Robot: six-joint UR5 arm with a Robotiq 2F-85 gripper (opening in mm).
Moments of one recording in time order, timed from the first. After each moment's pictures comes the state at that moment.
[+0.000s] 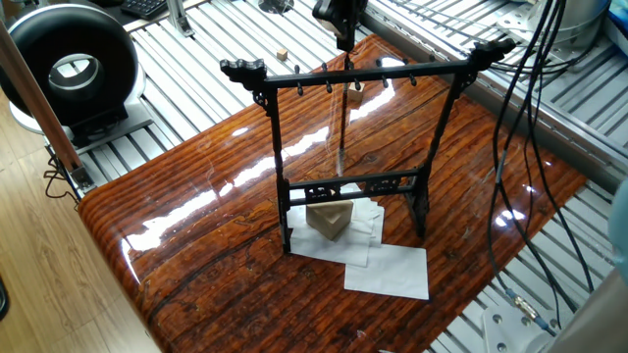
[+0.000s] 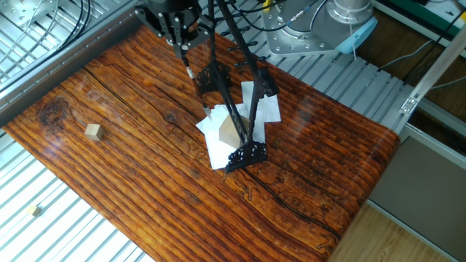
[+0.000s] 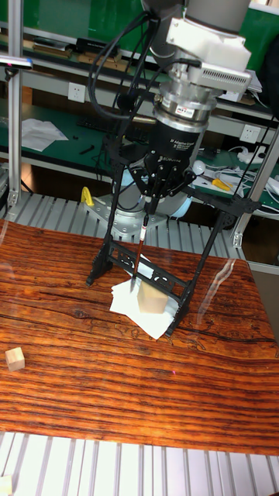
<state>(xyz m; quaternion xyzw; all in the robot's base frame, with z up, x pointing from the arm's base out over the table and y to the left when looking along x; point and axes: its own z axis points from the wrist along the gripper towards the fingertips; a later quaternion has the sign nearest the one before) 0.499 0.016 0.310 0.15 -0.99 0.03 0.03</state>
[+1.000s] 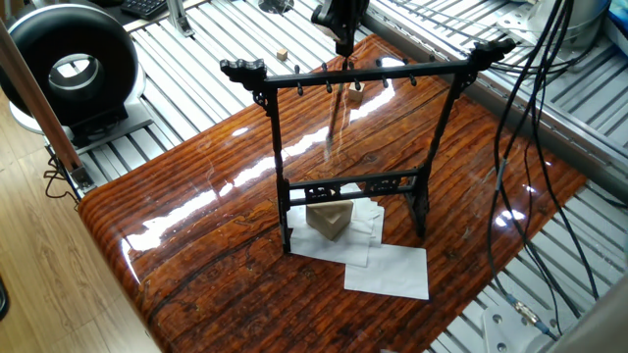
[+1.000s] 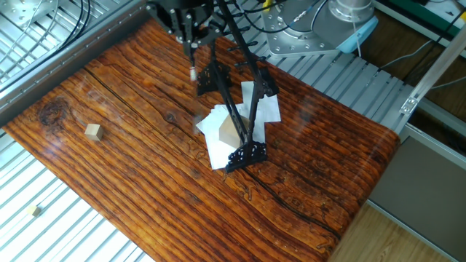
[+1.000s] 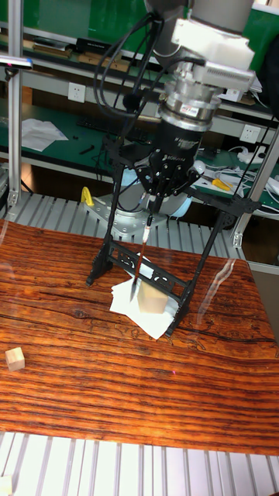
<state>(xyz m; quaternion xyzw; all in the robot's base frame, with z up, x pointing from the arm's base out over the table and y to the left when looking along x) 0.502 0.020 0.300 0.15 -0.99 0.00 0.02</state>
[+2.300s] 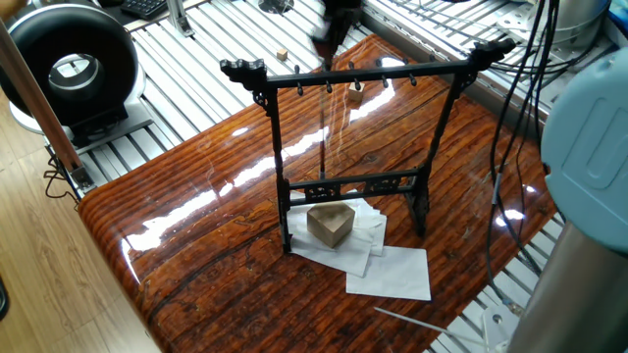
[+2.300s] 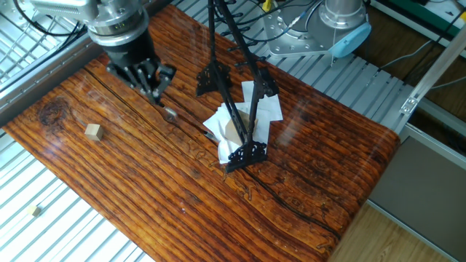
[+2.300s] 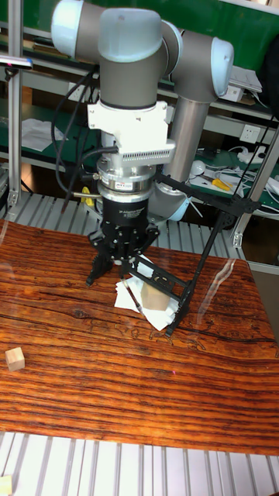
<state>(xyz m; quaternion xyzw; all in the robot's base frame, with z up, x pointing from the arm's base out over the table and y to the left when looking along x) 0.569 -0.017 0.206 0.17 -0.98 -0.08 0.00</state>
